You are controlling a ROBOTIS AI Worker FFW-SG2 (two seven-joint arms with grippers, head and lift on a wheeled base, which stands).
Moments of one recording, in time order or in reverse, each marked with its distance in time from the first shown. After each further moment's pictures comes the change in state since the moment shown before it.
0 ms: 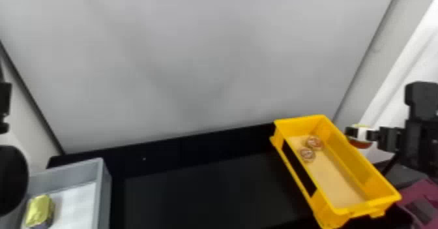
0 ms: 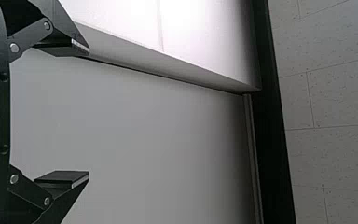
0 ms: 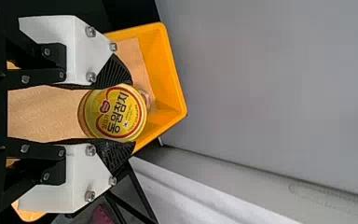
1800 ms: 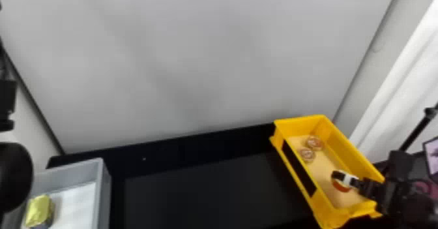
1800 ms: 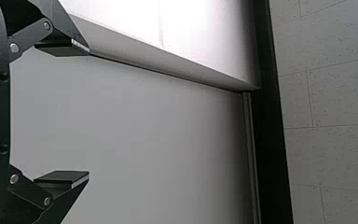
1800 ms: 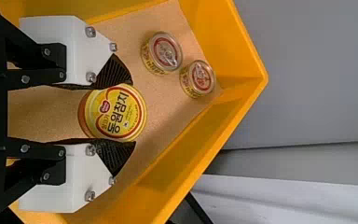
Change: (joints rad) left arm -0.013 -0.003 -0.017 0.007 -0.001 -0.001 -0.001; right arm -0.024 -0.124 0.107 0.919 -0.334 -0.720 0.025
